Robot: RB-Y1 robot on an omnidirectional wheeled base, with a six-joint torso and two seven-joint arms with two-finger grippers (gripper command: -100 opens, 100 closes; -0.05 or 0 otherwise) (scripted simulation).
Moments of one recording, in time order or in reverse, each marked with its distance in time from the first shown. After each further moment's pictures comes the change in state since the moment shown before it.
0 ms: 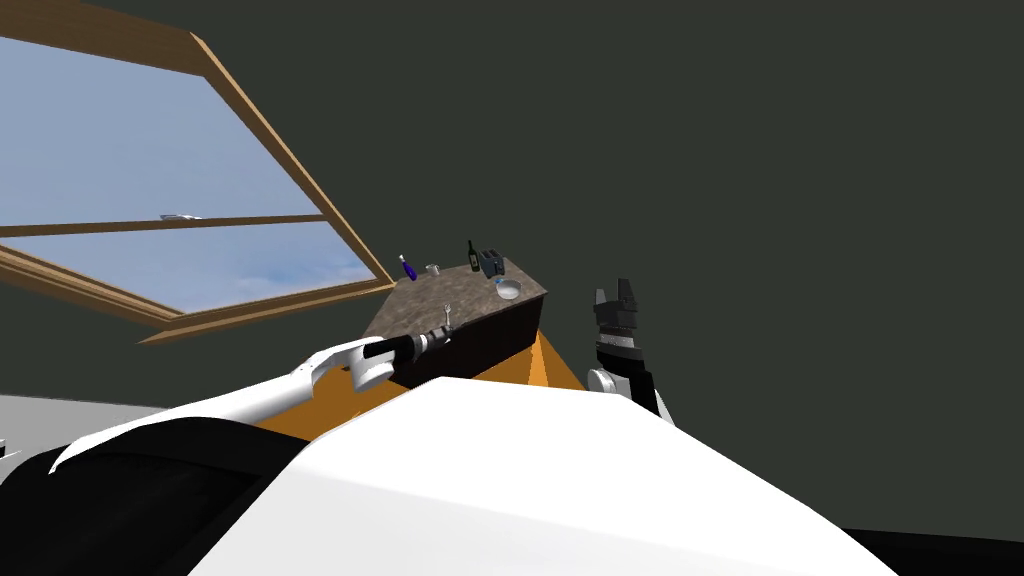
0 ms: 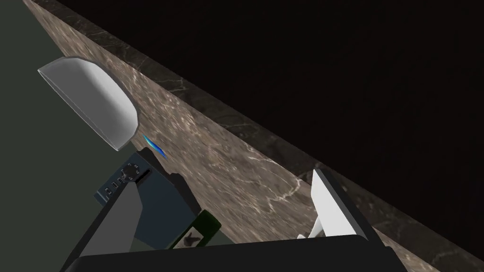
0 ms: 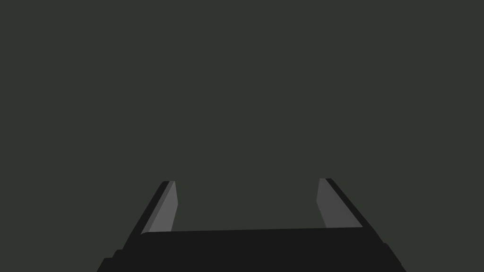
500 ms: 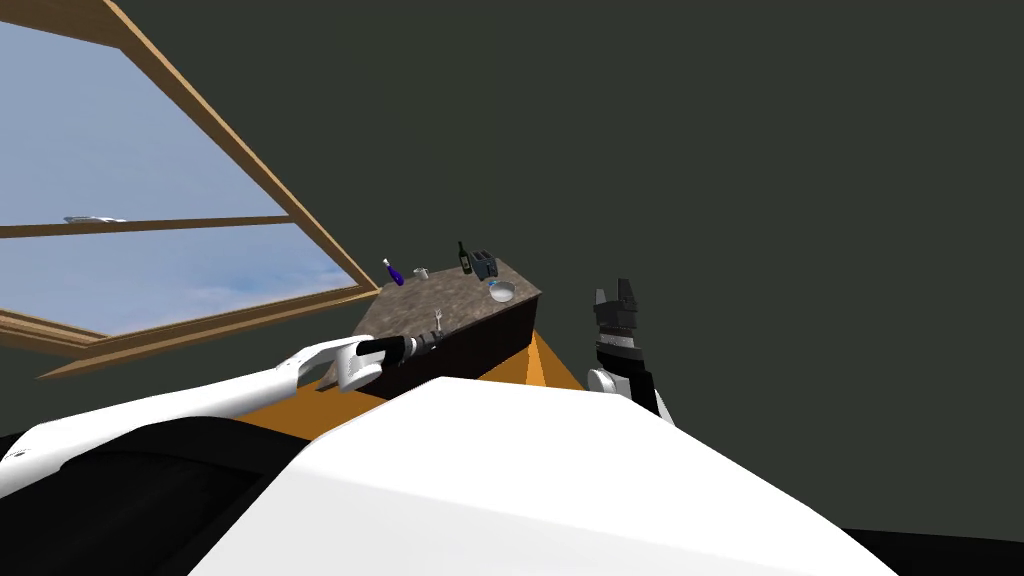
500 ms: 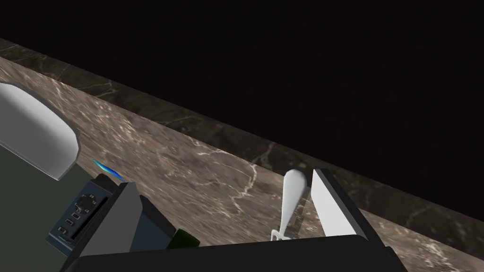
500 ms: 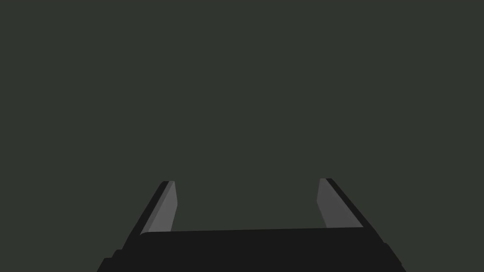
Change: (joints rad) left arm 0.019 0.119 -0.024 0.047 0.033 0.077 -0.008; right arm 0.000 0.000 0.000 0.000 0.000 0.000 0.000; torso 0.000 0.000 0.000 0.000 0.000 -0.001
